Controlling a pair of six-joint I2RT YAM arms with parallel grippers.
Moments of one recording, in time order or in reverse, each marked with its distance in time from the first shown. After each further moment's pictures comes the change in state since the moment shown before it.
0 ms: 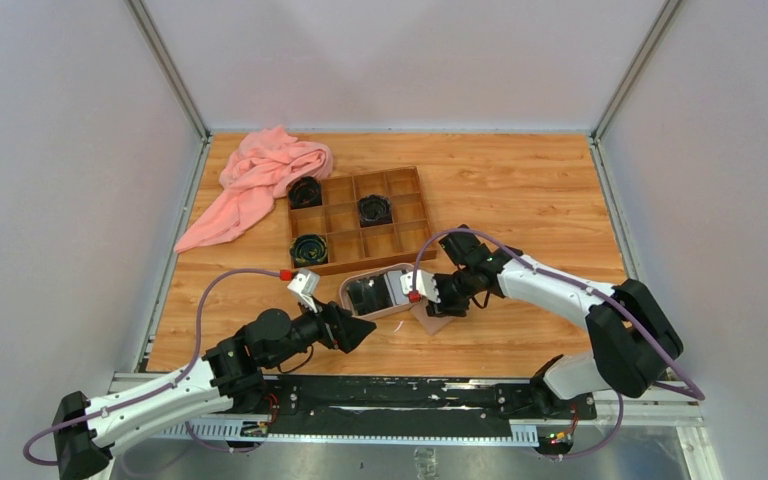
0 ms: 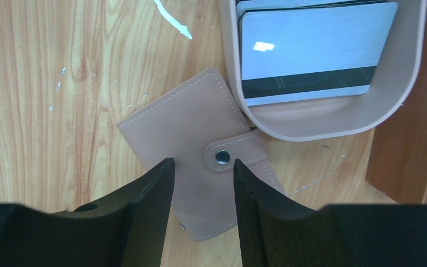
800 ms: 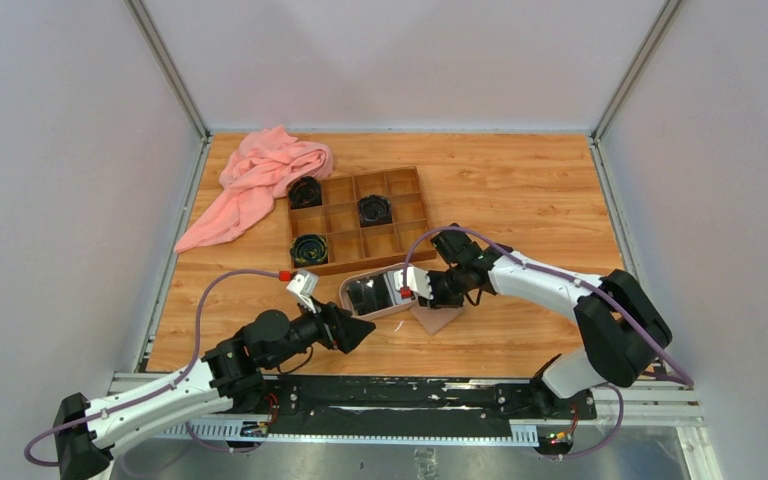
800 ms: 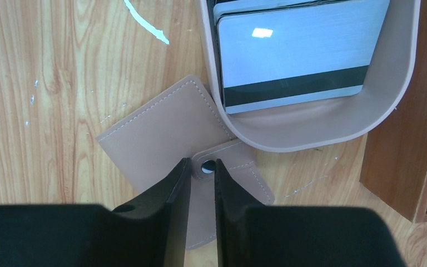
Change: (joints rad) left arm 0.000 -0.023 -0.011 0.002 0.002 -0.004; right arm 0.025 0.065 0.039 0.035 0.074 0.060
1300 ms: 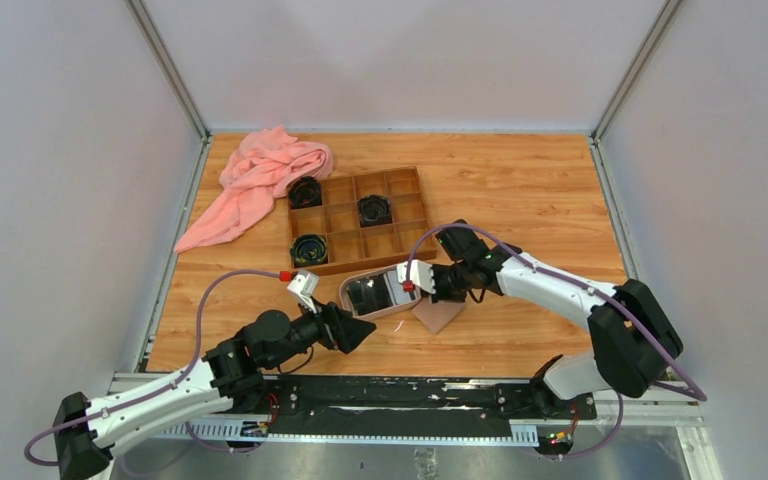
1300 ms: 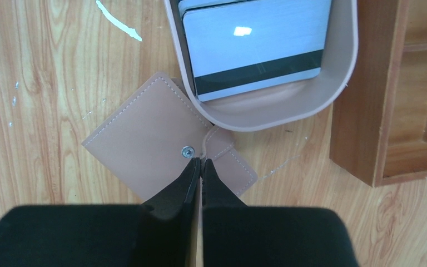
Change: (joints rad) left arm 0.000 0.004 -0.003 0.006 0.003 -0.012; right arm -0.010 -0.051 0.000 0.016 0.037 0.032
